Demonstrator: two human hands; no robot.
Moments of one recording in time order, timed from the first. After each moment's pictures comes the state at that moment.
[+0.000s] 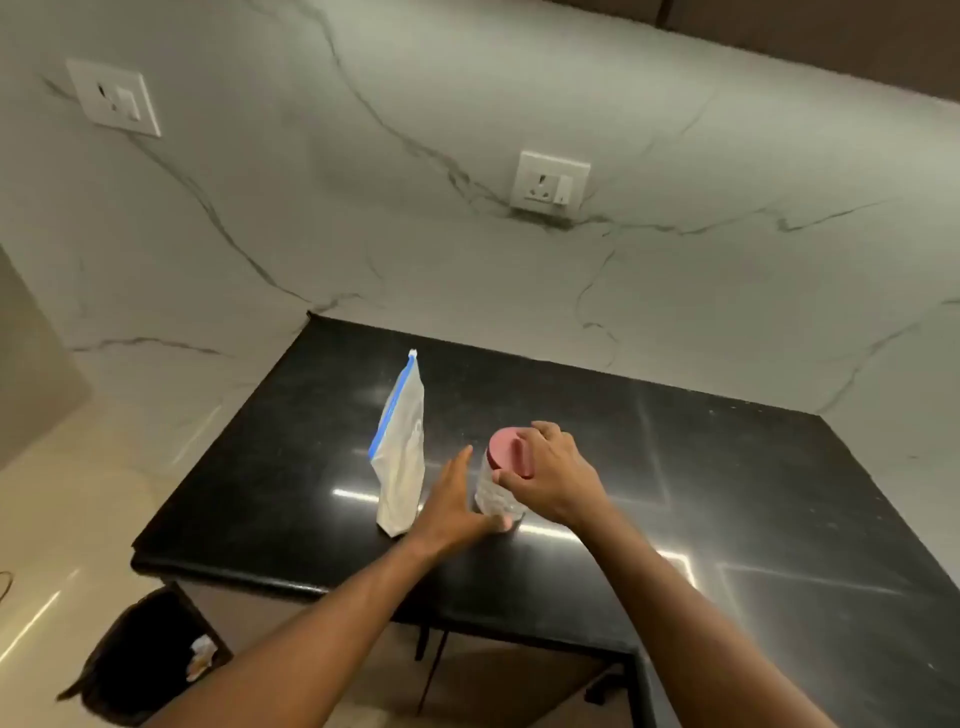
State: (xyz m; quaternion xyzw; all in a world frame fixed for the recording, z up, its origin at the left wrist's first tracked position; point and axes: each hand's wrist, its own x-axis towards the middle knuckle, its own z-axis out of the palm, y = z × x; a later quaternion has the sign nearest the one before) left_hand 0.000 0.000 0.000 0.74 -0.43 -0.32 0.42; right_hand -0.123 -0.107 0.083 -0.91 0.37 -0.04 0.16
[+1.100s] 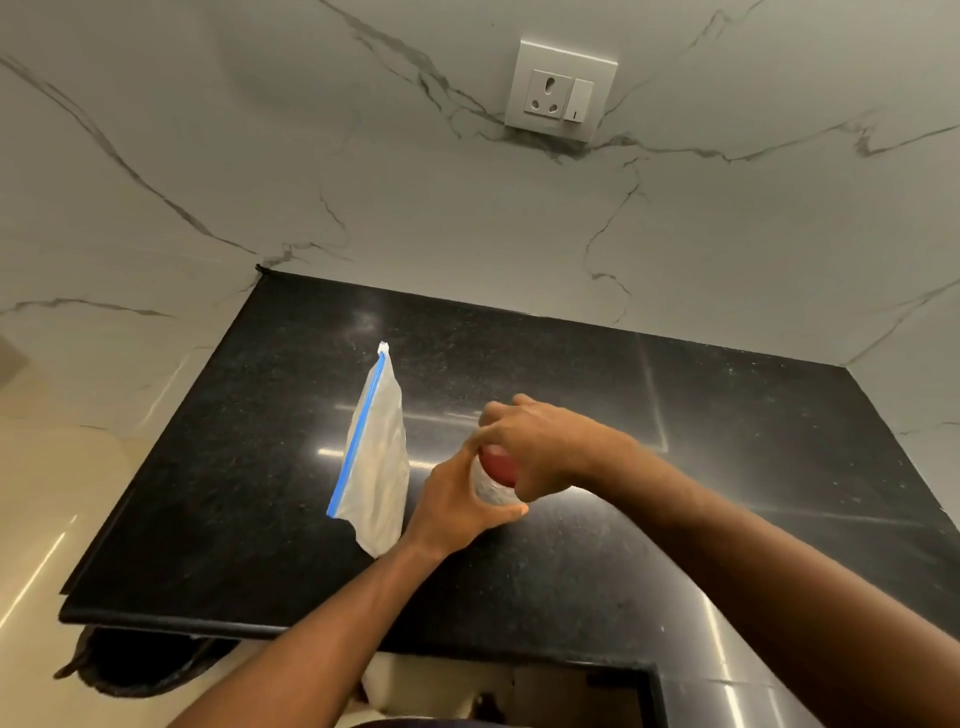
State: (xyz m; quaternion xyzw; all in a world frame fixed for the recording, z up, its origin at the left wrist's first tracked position) left_hand 0.023 -0.062 -0.043 0.74 -0.47 -0.26 0.40; right_hand -0.061 -0.169 0.116 -0.97 0.13 0.23 0.01
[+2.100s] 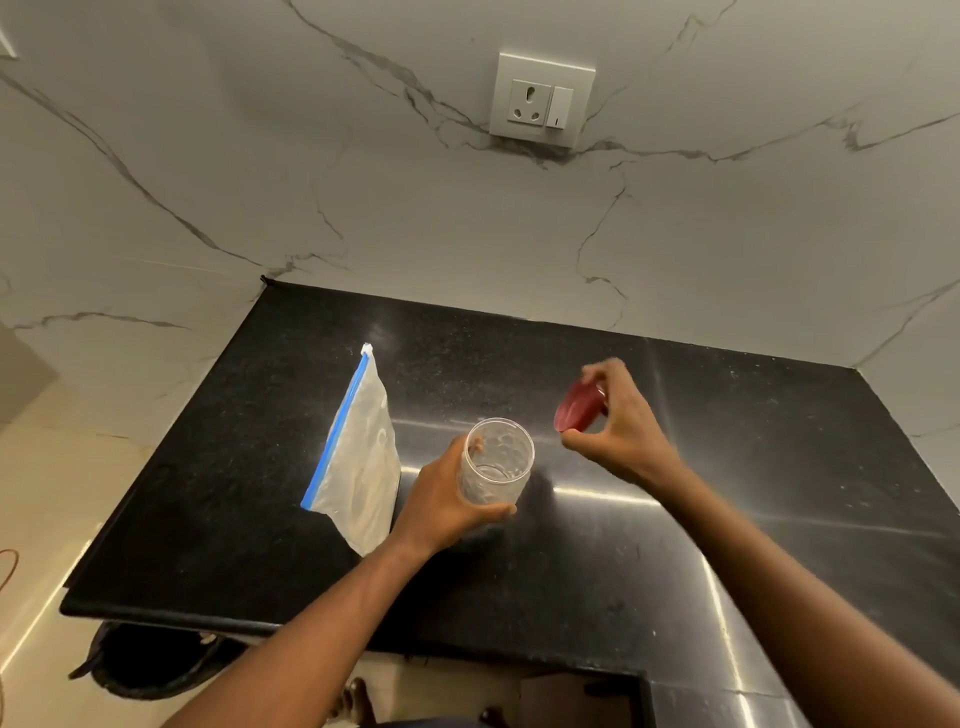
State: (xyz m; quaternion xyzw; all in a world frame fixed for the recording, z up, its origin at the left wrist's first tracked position) left_hand 0.020 -0.060 -0.036 0.73 -0.46 -0.27 0.43; right_hand -0.161 -0.237 0.077 -0.87 0.32 -0.20 0.31
